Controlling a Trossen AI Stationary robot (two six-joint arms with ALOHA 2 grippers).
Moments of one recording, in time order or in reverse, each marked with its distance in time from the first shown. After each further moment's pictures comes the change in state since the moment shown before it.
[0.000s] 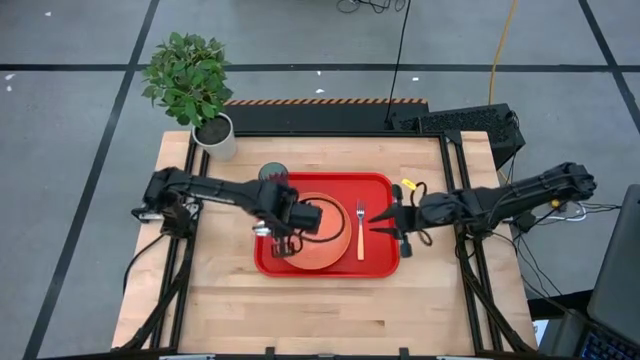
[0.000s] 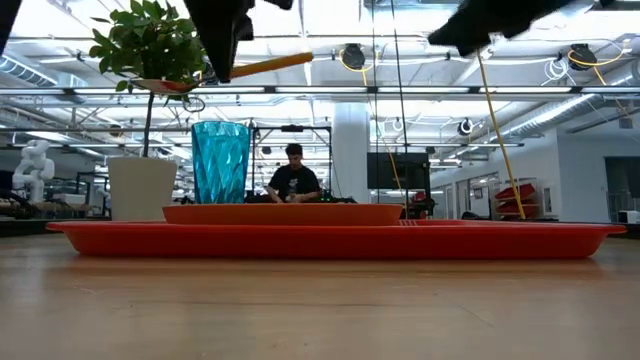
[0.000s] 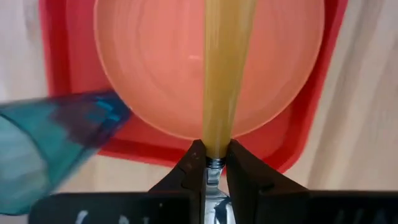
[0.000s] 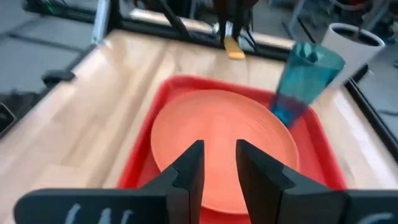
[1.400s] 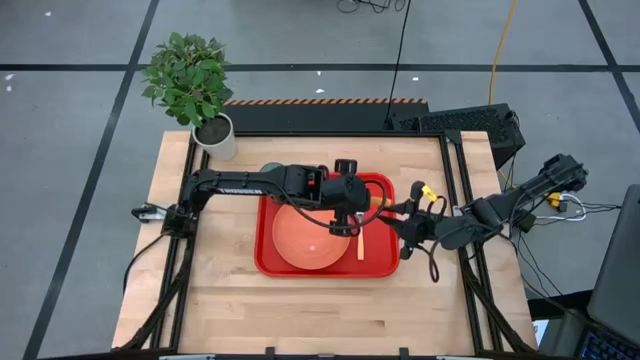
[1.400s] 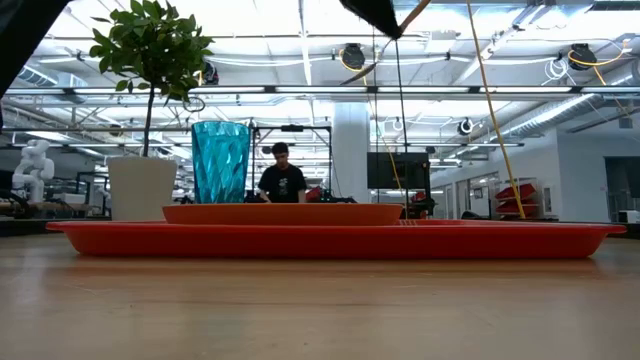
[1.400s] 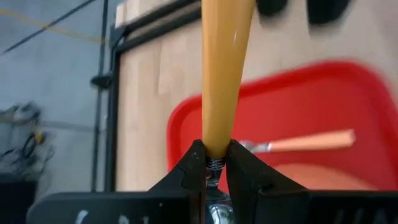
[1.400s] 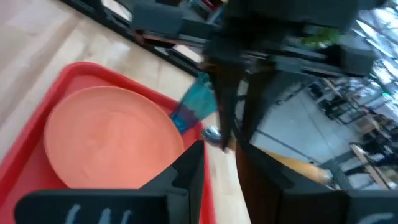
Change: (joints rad) left arm 0.085 0.257 0.440 0.481 -0.216 0.578; right arm 0.264 0.039 0.217 -0.203 0.647 -0.251
